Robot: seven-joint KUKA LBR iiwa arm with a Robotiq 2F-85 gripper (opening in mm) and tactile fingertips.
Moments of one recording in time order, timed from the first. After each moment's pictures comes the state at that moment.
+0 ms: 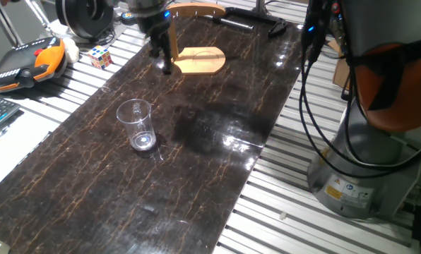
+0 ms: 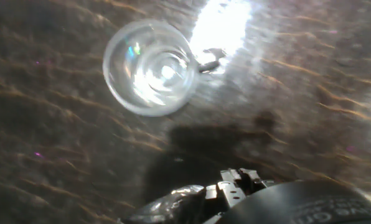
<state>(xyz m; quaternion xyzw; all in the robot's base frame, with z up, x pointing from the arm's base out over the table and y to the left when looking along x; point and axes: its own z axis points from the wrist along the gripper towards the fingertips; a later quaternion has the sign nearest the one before) 0.505 0.009 0.230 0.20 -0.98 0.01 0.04</state>
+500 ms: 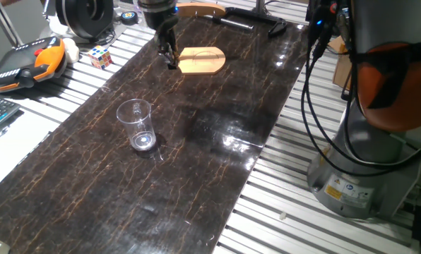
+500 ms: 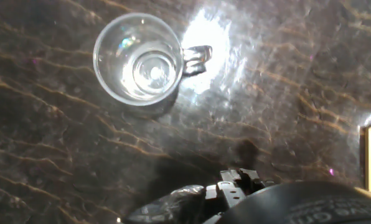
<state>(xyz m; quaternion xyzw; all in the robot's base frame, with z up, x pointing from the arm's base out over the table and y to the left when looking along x) 0.504 0.001 0.230 0.22 -0.98 0.00 0.00</state>
